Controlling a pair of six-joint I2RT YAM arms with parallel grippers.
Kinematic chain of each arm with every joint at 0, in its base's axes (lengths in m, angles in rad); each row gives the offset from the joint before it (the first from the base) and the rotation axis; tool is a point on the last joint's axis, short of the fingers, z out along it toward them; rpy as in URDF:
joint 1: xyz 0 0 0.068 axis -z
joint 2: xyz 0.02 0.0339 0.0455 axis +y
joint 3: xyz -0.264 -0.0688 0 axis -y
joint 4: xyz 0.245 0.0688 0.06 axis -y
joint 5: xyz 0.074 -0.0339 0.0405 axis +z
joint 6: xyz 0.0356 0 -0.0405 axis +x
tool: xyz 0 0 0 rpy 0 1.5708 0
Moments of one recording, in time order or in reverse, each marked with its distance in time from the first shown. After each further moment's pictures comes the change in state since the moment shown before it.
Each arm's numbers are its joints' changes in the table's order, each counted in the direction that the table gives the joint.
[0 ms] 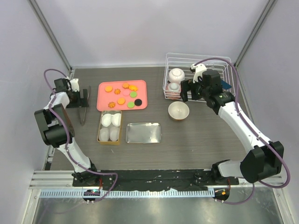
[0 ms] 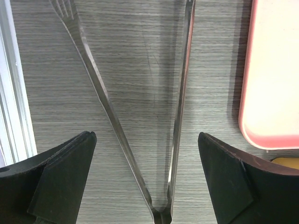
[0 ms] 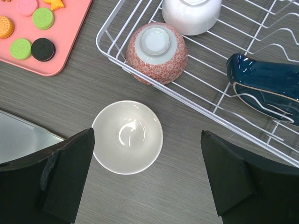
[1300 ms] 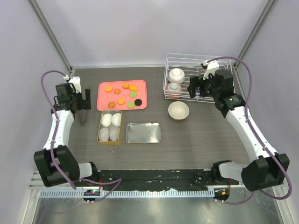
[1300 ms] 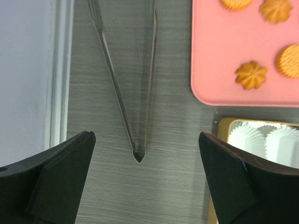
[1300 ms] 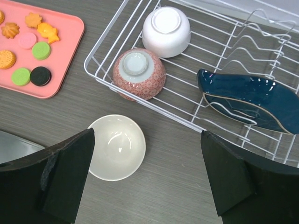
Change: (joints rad) left arm 0.136 -0.589 -0.267 0.007 0.163 -0.079; right arm 0.105 -0.104 -0.019 0.048 0.047 -0.004
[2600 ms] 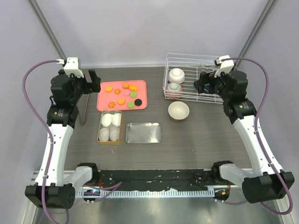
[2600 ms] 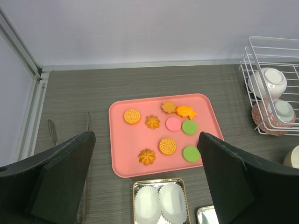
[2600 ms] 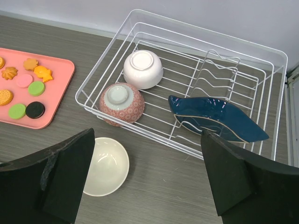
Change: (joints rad) left arm 0.238 -0.233 0.179 0.087 -0.058 -0.223; right arm 0.060 -0.125 -0.002 0.056 -0.022 -0.006
